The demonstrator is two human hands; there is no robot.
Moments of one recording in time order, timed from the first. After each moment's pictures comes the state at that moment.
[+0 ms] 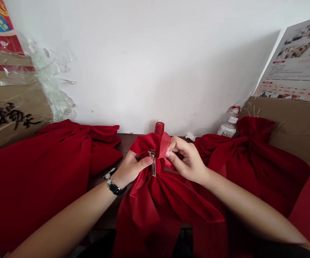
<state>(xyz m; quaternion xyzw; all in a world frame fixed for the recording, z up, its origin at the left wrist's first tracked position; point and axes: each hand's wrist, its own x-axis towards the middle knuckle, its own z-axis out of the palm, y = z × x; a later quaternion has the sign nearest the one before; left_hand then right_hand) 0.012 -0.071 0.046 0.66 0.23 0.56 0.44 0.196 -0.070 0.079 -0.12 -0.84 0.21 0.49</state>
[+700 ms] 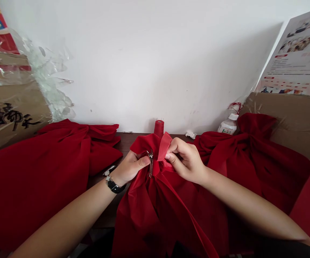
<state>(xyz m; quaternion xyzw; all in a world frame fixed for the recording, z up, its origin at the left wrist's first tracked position) 0.009 -0.068 0.042 0.66 0.22 0.52 0.49 0.196 -0.070 0.079 -0.10 -0.85 0.10 0.51</state>
